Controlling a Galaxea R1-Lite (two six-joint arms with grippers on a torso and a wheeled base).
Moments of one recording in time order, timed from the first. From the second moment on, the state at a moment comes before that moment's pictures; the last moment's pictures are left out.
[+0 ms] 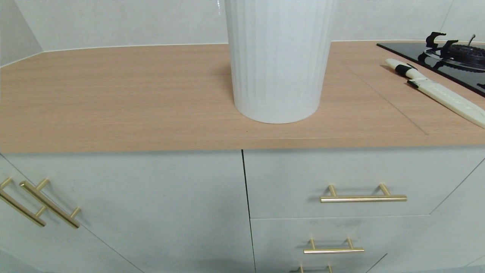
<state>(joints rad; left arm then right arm) 0.00 0.00 0.00 0.00 -0.01 0.02 0.00 0.00 0.00 0.00 -0.03 -0.03</state>
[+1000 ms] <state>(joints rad) 0.00 0.00 0.00 0.00 -0.01 0.02 0.00 0.00 0.00 0.00 -0.03 -0.03</state>
